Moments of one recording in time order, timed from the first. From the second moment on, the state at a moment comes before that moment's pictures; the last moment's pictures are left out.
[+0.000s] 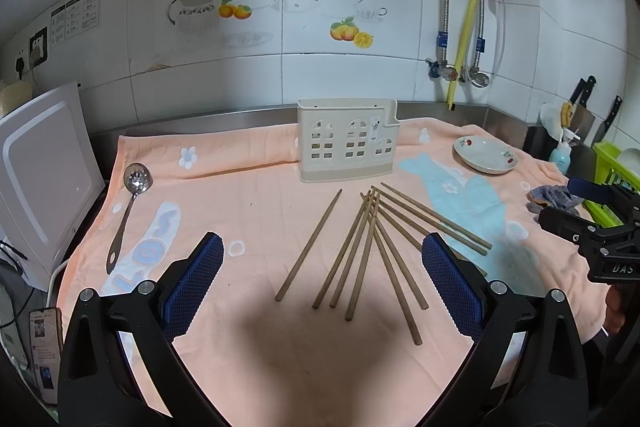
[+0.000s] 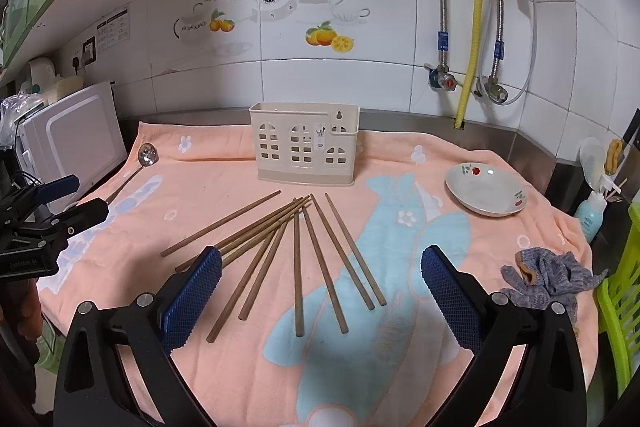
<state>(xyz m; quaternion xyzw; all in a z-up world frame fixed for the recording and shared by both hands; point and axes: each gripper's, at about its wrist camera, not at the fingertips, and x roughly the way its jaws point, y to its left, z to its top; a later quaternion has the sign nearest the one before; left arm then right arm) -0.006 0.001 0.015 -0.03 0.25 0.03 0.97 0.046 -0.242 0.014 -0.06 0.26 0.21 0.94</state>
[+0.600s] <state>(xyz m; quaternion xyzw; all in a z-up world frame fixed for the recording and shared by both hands) 0.013 0.011 -0.002 -0.03 0.28 0.04 0.96 0.067 -0.235 -0.001 -0.06 0.28 0.22 0.93</state>
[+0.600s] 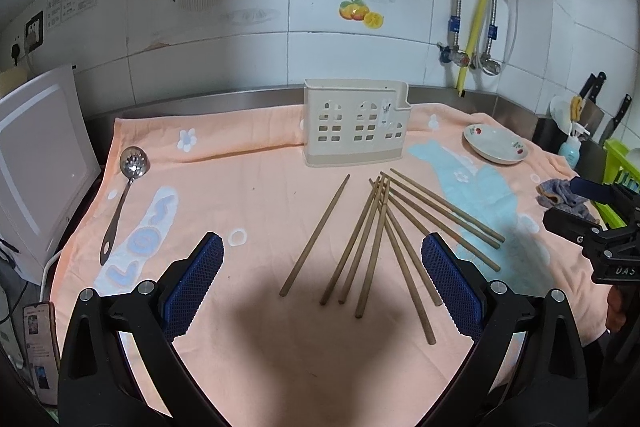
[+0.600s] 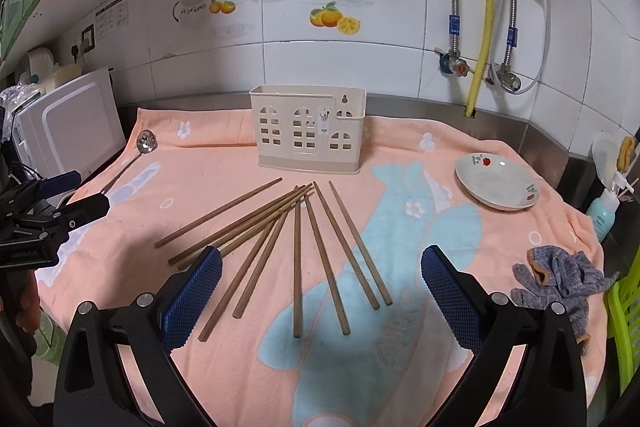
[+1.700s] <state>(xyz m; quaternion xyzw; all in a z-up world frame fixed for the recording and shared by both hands) 0.076 0.038 -0.049 -0.03 0.35 0.05 0.94 0.146 -0.252 -0.057 -0.07 0.36 0.23 0.90</state>
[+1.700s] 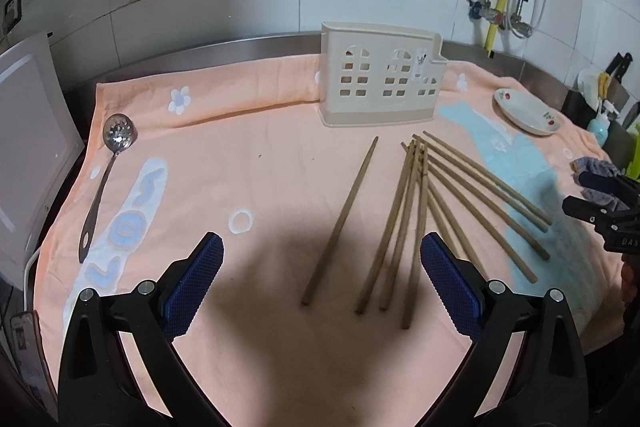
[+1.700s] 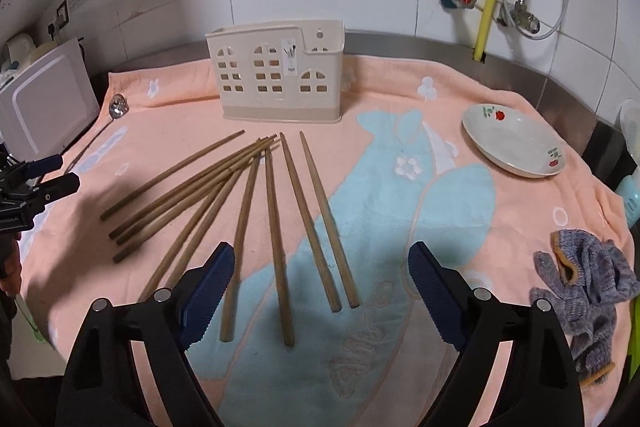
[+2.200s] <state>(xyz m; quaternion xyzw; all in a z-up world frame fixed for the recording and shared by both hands) 0.113 0.048 -0.066 -0.02 0.38 0.03 0.92 0.183 -0.248 -0.084 -0.09 0.40 0.24 0.88</state>
